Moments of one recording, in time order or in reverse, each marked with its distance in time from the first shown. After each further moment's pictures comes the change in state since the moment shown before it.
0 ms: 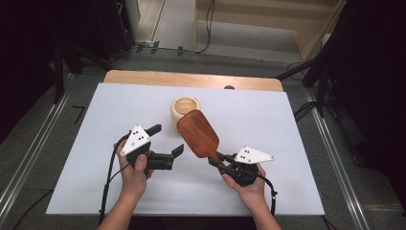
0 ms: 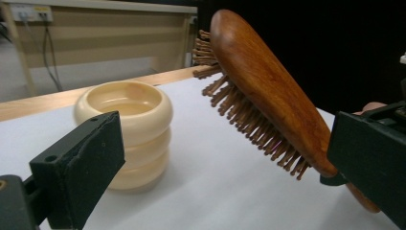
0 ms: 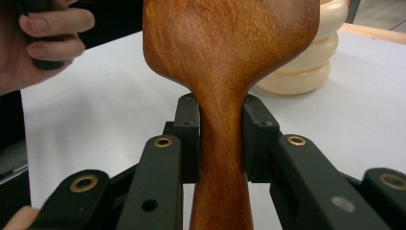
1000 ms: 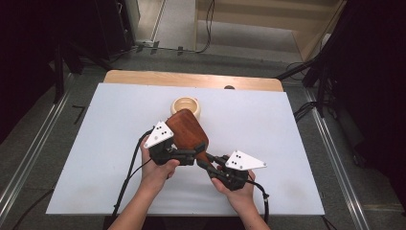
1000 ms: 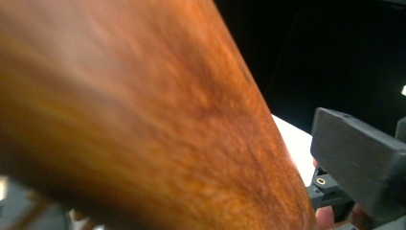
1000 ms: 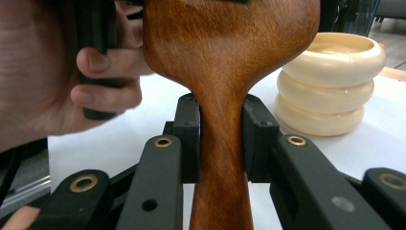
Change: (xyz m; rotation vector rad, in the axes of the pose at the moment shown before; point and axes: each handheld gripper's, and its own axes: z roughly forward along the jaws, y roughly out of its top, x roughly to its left) left arm -0.032 0.013 0.040 0.015 -0.088 -0.082; right arm 0.029 0.007 0.013 -0.118 0.032 -0.037
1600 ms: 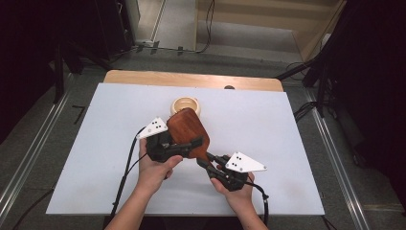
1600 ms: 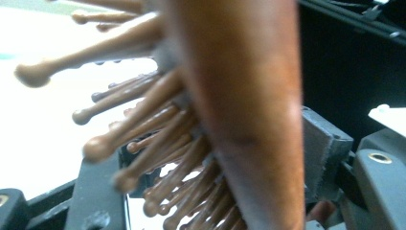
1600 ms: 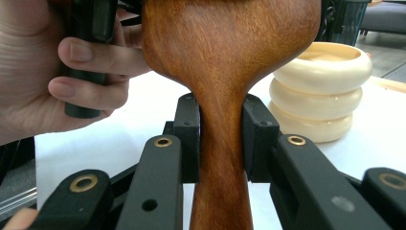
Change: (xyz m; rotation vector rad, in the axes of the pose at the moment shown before) left arm 0.014 0.006 -0.005 0.015 -0.120 -0.122; right arm 0.002 -0.004 0.001 -0.043 -0.032 -0.017
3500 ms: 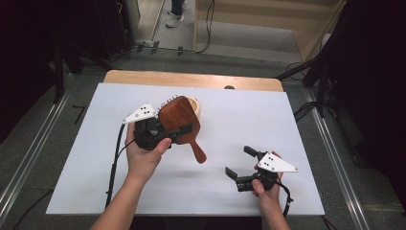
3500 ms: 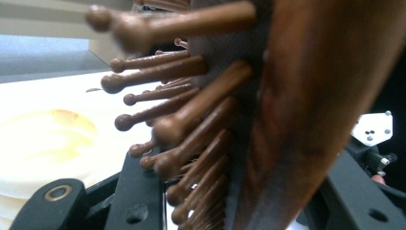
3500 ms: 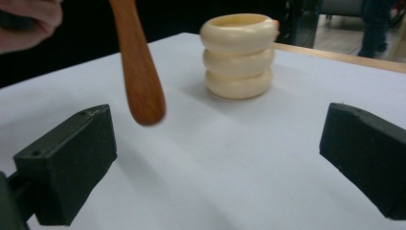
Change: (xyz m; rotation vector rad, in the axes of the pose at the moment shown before) left arm 0.013 0.038 -0.020 0.017 -0.020 0.036; right arm -0.054 -0.026 -0.061 0.048 -0.128 0.042
